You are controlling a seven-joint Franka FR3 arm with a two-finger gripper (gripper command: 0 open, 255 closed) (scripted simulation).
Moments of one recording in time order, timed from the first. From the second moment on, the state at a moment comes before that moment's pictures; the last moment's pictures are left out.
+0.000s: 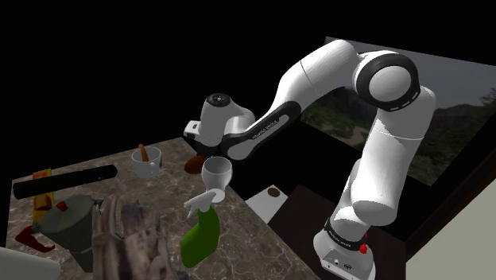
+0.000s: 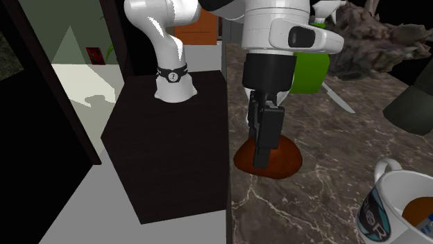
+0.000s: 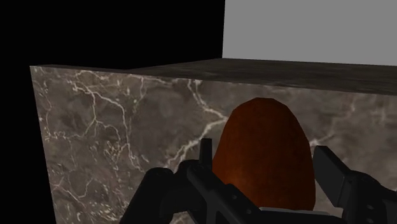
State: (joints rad) arm 0.19 0.11 0.10 -2.28 -0.44 2.61 -0.68
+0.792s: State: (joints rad) arm 0.19 0.02 0.12 -2.23 -0.34 2.48 -0.78
